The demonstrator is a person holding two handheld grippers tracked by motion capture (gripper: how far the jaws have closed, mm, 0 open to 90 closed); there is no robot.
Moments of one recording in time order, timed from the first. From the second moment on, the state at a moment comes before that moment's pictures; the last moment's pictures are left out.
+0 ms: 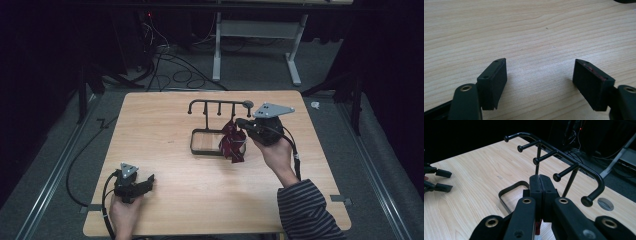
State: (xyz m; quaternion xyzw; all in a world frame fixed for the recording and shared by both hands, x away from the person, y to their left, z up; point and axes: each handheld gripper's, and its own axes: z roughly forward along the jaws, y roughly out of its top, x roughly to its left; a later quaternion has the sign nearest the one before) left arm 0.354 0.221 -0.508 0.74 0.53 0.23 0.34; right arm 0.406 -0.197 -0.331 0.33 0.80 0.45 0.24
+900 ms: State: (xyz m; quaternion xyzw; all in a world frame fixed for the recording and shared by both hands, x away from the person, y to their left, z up) left arm 0.354 0.221 -0.508 0.74 0.54 0.23 0.34; right arm 0.432 -0.191 -0.324 0.34 0.80 0.44 0.23
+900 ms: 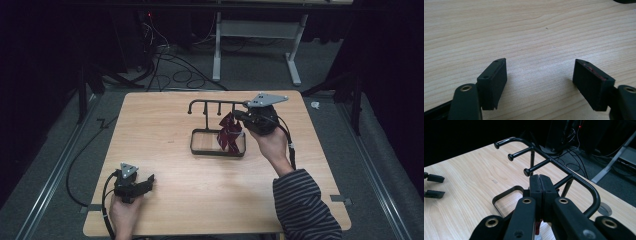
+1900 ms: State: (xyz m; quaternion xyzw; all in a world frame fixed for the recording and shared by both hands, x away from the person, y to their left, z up) left arm 0.354 0.221 -0.508 0.74 0.54 0.22 0.34; right arm 0.456 -0.191 -0.325 0.36 0.80 0.43 0.23
